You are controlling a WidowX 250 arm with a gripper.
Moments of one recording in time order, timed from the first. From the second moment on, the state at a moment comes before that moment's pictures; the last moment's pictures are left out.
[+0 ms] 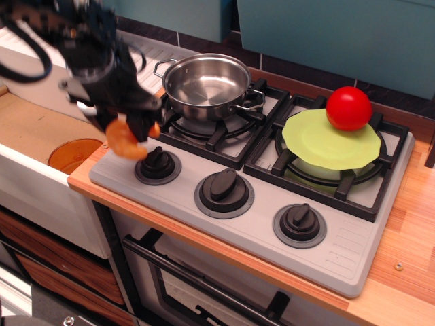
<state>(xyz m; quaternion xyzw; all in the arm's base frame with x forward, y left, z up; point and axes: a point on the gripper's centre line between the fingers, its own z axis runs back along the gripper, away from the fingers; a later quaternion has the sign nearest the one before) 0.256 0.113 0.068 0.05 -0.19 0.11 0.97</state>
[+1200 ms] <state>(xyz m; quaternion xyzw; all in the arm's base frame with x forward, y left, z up) 0.349 0.077 0.096 0.03 -0.20 0.17 0.97</state>
